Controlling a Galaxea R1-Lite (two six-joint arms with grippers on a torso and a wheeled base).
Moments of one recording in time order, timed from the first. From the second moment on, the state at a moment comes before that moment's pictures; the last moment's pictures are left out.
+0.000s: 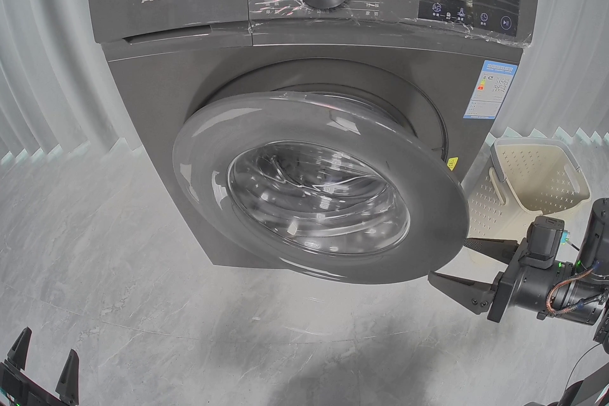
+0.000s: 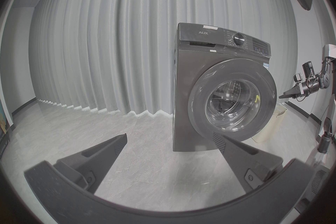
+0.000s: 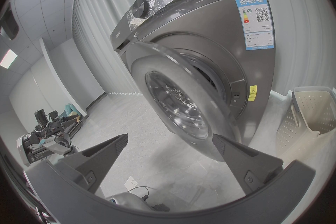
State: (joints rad) left arm 0.00 0.02 -0.02 0.00 0.02 -0.03; right arm 0.58 1.35 -0.30 -0.83 0.14 0.16
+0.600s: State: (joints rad) left arm 0.00 0.02 -0.02 0.00 0.02 -0.03; right arm 0.56 1.40 -0.39 -0.91 0.12 0.16
